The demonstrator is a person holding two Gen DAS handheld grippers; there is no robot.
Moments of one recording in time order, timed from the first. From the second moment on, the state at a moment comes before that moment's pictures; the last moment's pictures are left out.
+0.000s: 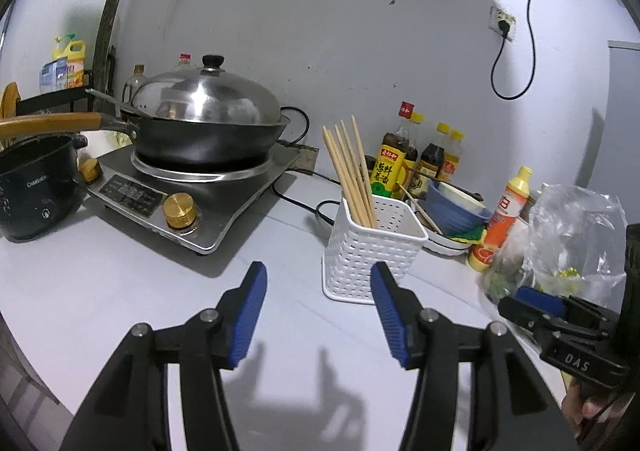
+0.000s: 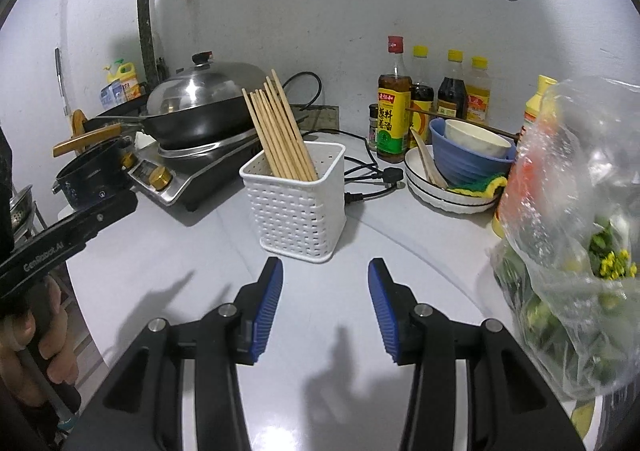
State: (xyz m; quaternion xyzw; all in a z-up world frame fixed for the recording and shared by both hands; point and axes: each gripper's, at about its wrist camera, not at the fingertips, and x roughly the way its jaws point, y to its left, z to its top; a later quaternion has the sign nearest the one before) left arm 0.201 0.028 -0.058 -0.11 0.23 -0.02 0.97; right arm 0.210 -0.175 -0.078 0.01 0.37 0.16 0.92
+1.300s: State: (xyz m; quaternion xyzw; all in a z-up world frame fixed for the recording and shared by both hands) left arm 0.064 0.023 0.021 -0.08 0.13 -0.05 0.99; right arm 0.080 -0.211 0.014 0.01 0.29 0.13 0.95
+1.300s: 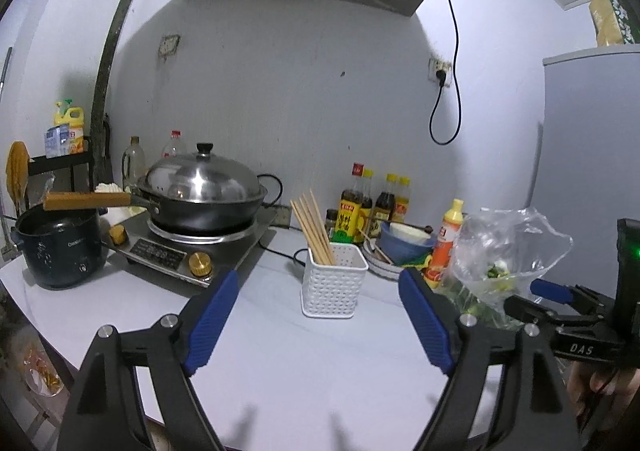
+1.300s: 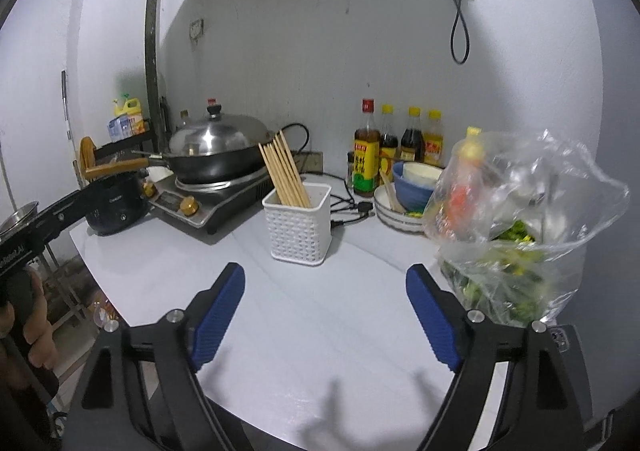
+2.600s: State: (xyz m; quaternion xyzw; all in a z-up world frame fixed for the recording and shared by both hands) left arm -0.035 0.034 0.099 -0.03 0.01 0.00 1.00; right arm -0.037 -0.206 0.133 0.00 0.12 0.13 0.98
